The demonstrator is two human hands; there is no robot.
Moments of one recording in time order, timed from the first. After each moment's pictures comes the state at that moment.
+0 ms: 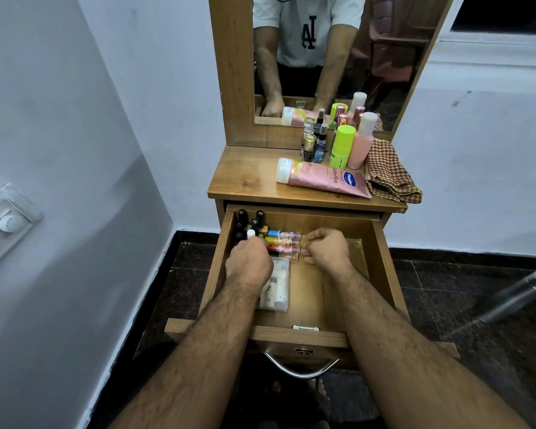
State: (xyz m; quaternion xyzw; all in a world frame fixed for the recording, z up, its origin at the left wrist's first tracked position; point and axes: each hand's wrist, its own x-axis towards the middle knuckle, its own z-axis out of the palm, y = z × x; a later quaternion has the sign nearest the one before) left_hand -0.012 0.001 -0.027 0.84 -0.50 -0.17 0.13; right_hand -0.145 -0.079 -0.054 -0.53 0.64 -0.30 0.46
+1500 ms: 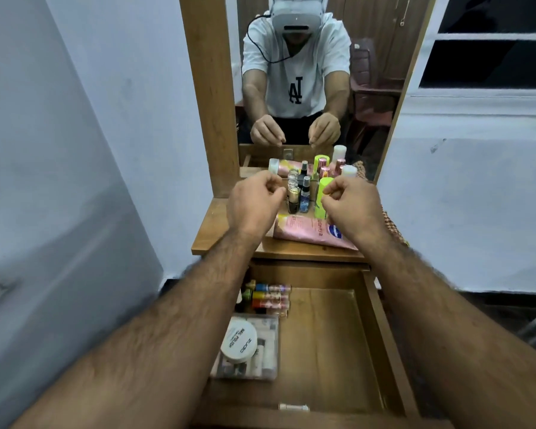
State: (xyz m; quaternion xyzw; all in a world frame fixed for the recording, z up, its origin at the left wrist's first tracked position) left_hand -0.010 -0.106 0.101 0.72 -0.54 -0.03 0.44; right_hand -0.170 -0.150 0.097 -0.73 0.53 -0.40 0.16
